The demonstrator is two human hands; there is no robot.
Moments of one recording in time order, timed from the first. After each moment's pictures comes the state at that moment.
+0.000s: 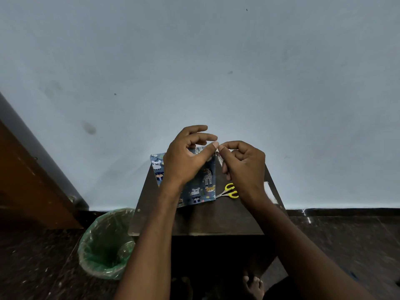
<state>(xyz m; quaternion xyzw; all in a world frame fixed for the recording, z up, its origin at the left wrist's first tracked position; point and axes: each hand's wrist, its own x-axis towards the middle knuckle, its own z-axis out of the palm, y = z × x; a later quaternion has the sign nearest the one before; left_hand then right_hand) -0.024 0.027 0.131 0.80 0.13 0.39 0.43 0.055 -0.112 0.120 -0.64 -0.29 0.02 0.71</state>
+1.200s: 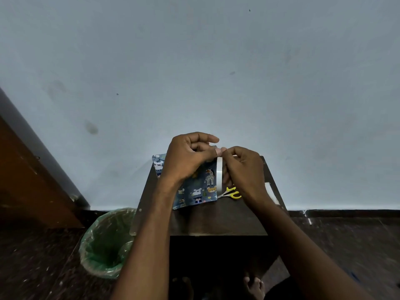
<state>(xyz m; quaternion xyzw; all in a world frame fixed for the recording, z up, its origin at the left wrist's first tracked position) -0.034 0.025 0.147 0.77 0.16 0.30 0.54 0.063 -0.106 0.113 -0.74 -0.27 0.03 0.62</state>
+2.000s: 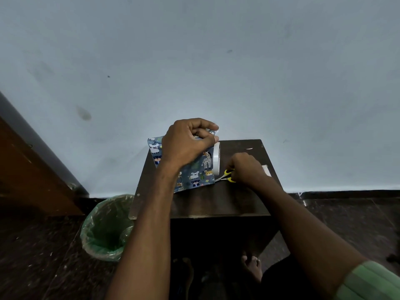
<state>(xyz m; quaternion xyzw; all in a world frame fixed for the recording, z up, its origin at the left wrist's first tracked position) -0.029 0.023 0.136 0.84 0.17 0.30 0.42 0.130 -0.107 0.036 -0.91 -0.41 0.06 0.10</state>
